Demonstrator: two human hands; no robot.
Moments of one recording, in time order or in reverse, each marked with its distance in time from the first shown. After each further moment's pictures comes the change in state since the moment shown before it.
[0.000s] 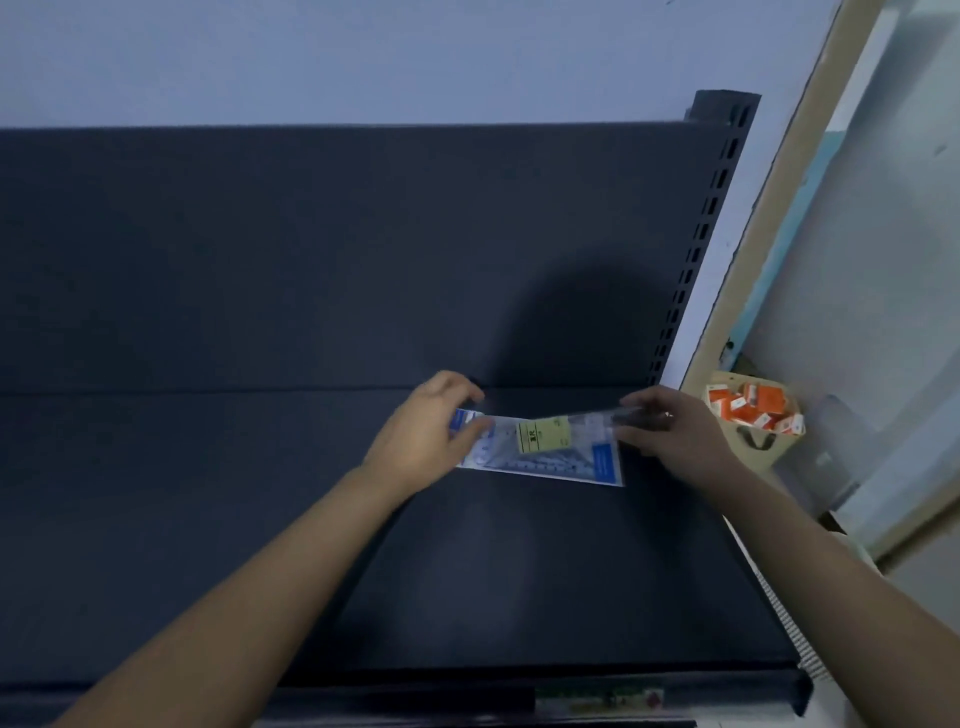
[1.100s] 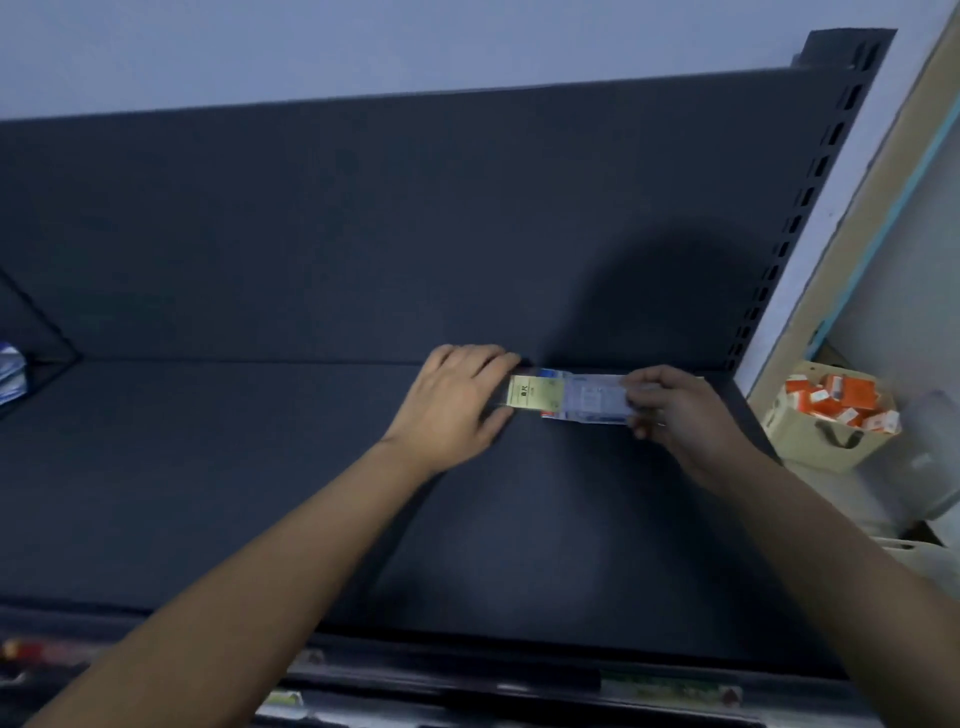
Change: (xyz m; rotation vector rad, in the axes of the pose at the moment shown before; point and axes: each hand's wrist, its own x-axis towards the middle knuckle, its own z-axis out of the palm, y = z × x) left_hand -0.017 -0.017 -0.032 0.458 -0.017 0.184; right_hand 0.008 -0.031 0.063 0.496 -0.091 0.197
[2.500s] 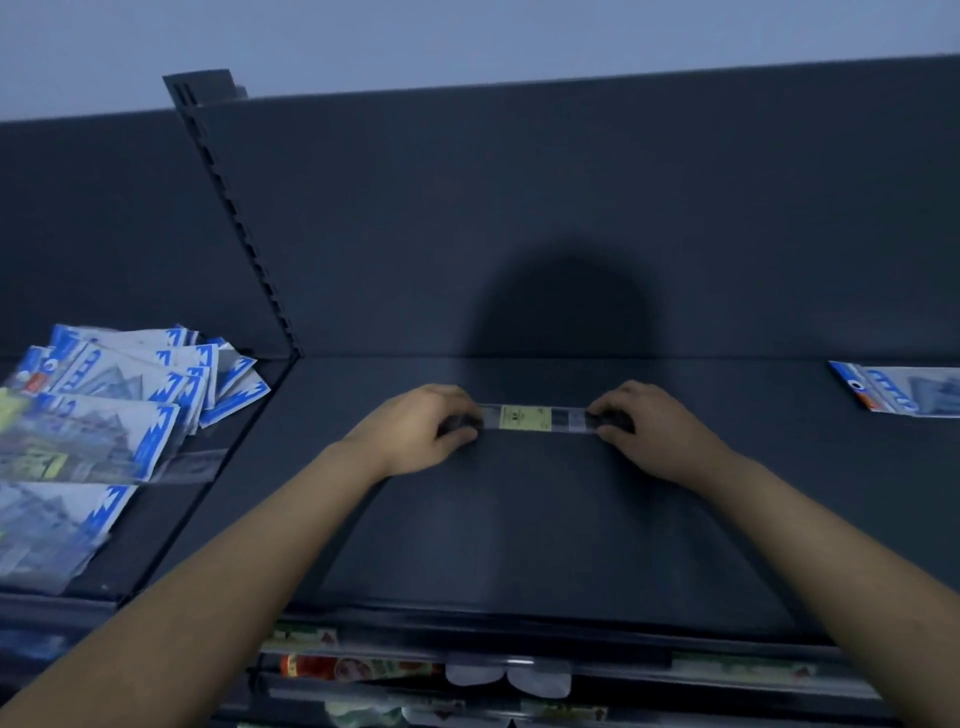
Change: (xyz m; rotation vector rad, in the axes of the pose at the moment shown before) left_hand -0.188 -0.316 -0.070 -0.292 -0.352 -0.094; right_hand -0.028 0.021 0.334 -1.170 -0.234 -0.444
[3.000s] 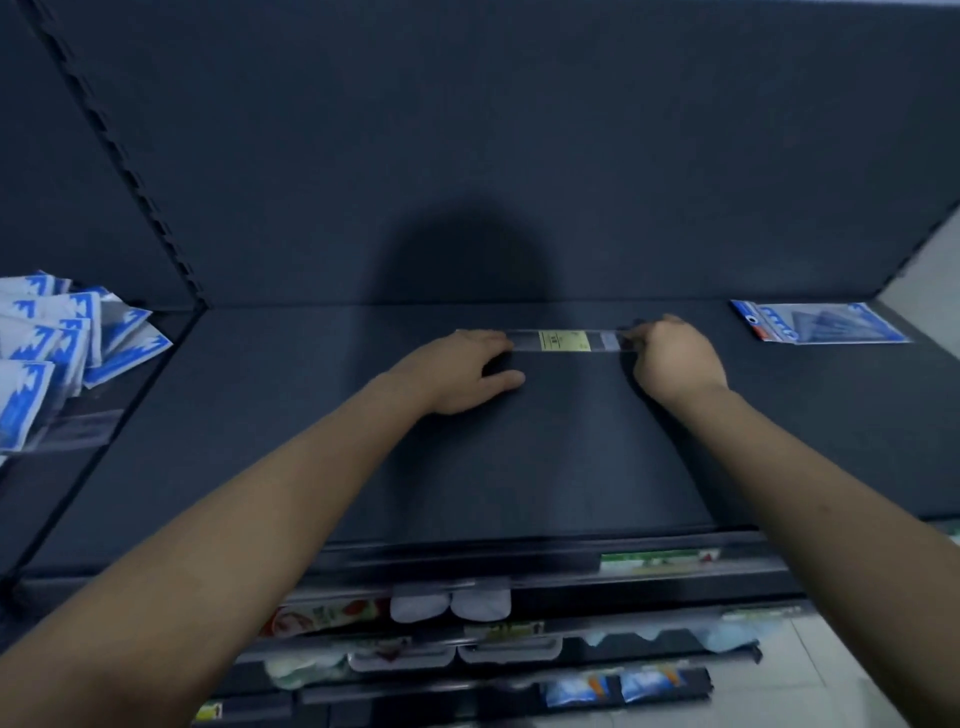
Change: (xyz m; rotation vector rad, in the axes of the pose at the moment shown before) left_hand 0.060 0.062 0.039 0.021 -0.125 0.080; right_hand -0.029 0.047 -0.026 -0.250 0.217 0.413
